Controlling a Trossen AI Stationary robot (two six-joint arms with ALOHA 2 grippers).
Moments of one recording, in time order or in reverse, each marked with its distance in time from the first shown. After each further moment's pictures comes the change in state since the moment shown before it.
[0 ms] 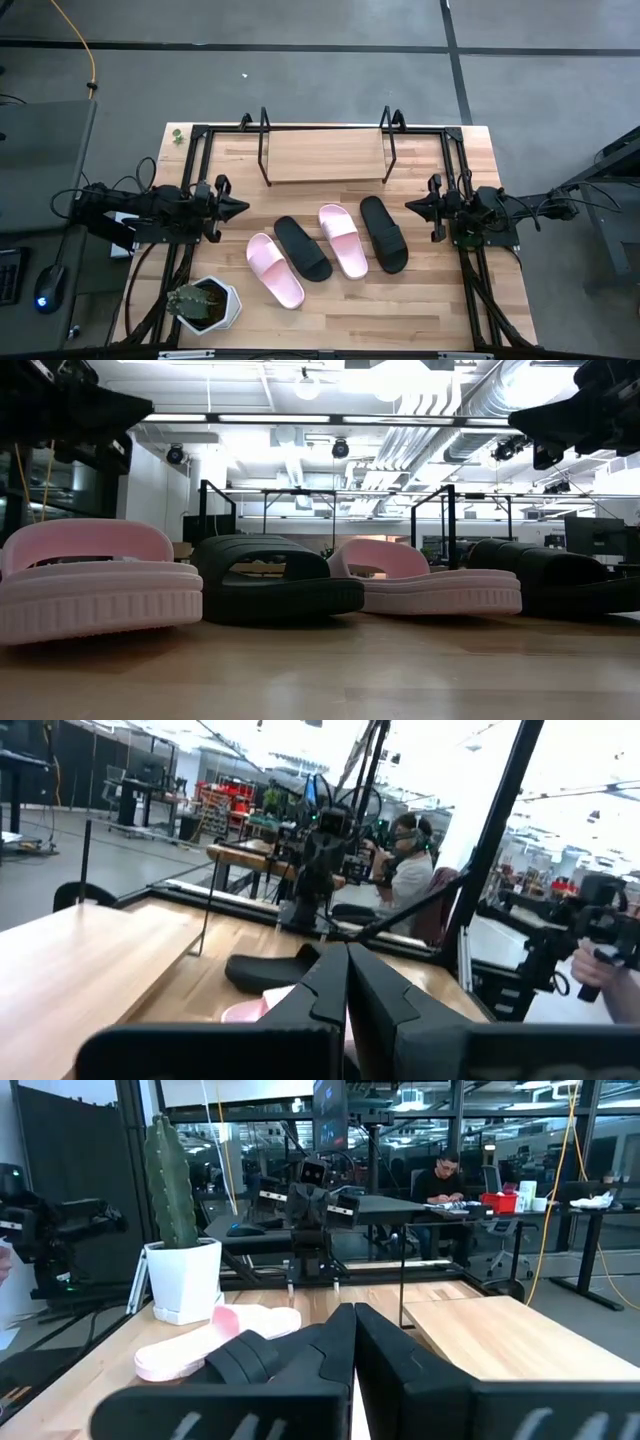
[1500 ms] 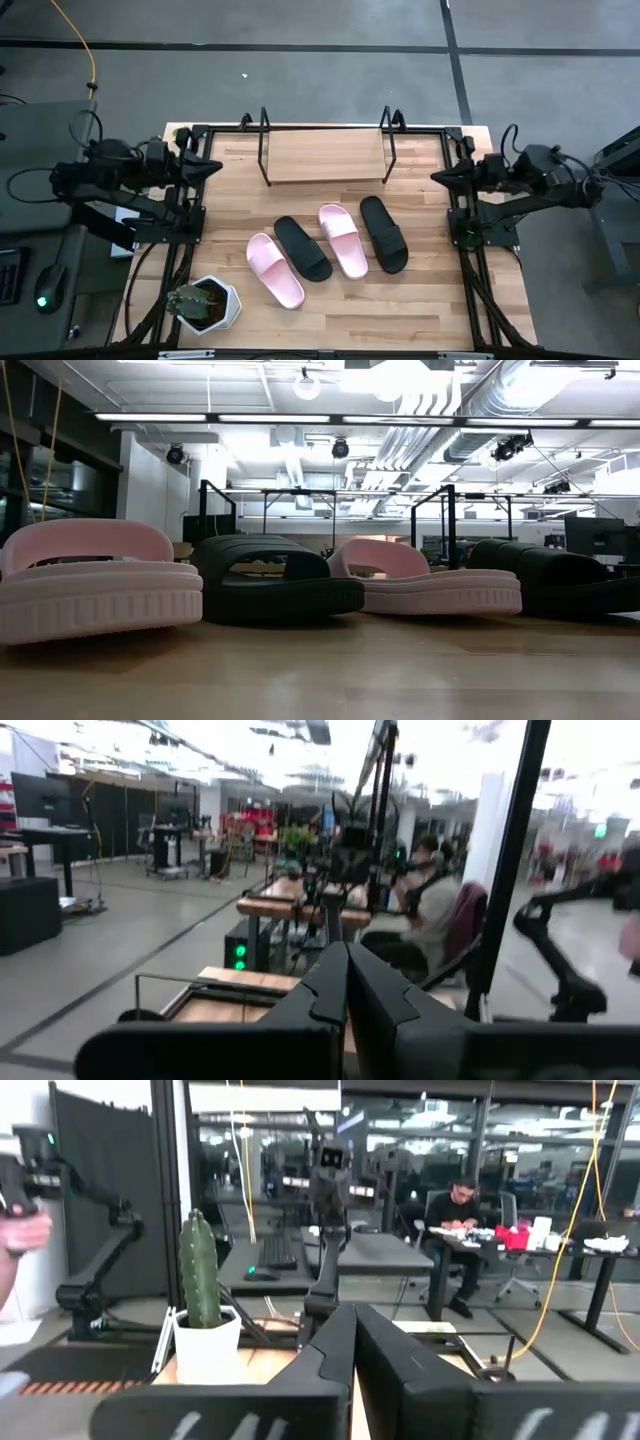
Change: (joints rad) left arm 0.000 0.492 0.908 -0.431 -0.059 0.174; right arm 0.000 0.463 0.843 -0.419 -0.057 -0.064
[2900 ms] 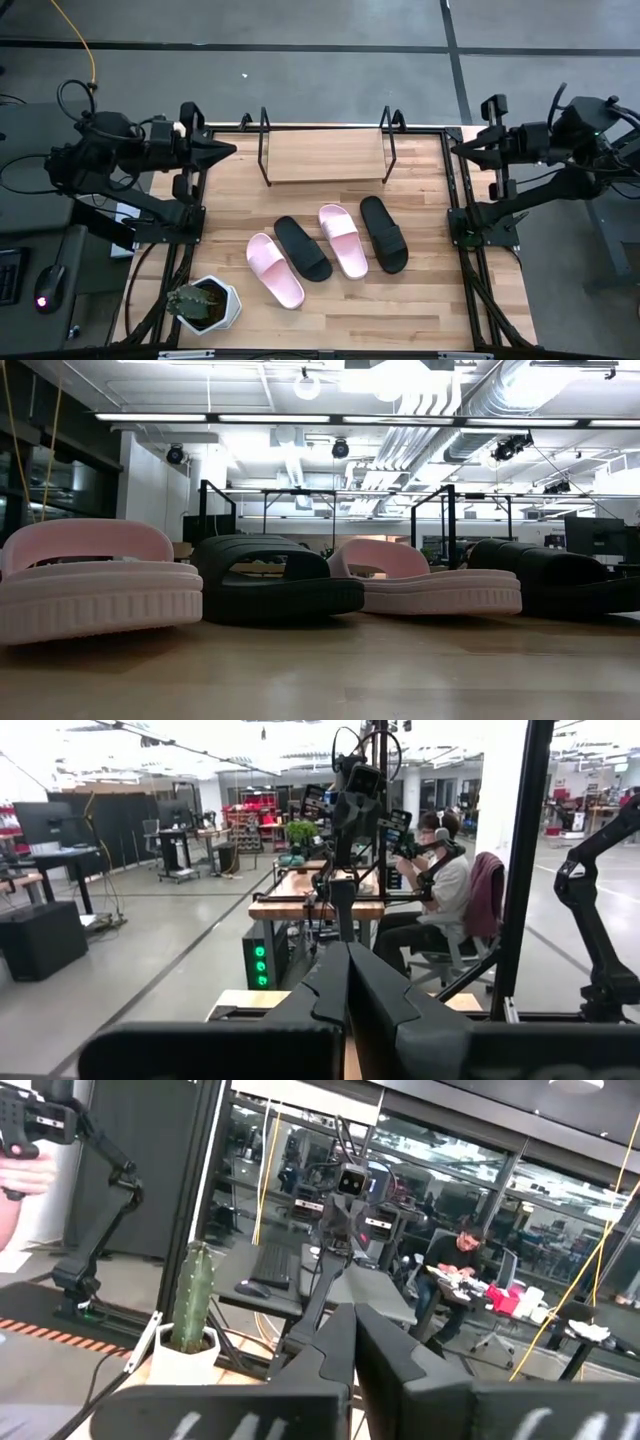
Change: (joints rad) left arm 0.000 0.360 0.463 -0.144 -0.002 0.107; right arm 0.000 0.395 0.709 -0.326 -0.077 -0.250
